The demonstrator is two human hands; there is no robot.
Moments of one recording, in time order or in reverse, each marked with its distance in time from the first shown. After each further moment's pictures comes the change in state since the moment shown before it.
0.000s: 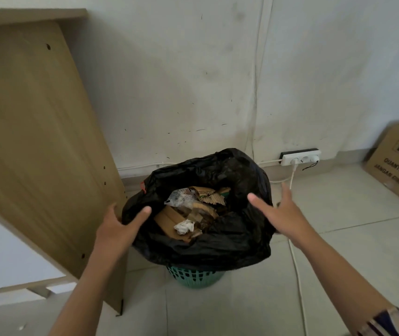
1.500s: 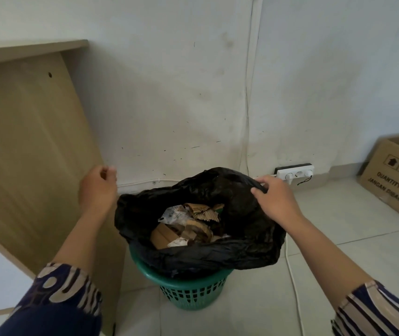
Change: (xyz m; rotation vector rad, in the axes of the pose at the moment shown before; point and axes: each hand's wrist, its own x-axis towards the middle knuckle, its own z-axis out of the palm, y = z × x) left_hand 0.069 0.071 -0.012 0.122 0.394 0.378; right_hand 0.021 -0.050 -0.022 -0.217 0.209 -0.332
